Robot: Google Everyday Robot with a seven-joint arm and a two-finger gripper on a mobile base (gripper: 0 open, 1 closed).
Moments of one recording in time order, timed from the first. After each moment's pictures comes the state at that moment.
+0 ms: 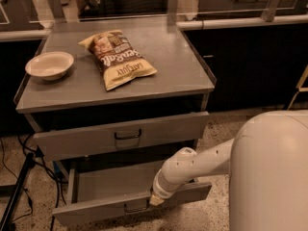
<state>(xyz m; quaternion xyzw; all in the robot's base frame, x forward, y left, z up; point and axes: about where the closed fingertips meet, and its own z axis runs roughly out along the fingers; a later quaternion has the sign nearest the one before) 0.494 -0.019 0.406 -0.59 0.79 0.10 0.13</state>
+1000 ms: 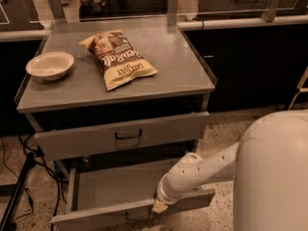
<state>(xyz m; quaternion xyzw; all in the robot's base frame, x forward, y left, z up) 0.473 -0.035 0.409 -0.57 0.81 0.10 0.13</state>
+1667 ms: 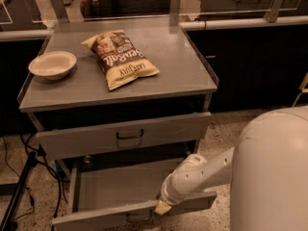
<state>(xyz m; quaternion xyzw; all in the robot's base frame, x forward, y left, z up) 0.474 -0.045 0.412 -0.56 0.81 0.08 0.14</state>
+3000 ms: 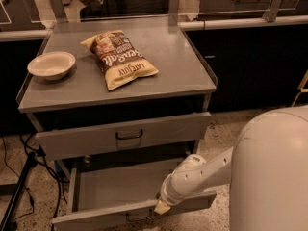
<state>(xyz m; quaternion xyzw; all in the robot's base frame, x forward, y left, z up) 0.474 -0.045 0.412 -0.56 0.81 0.08 0.14</state>
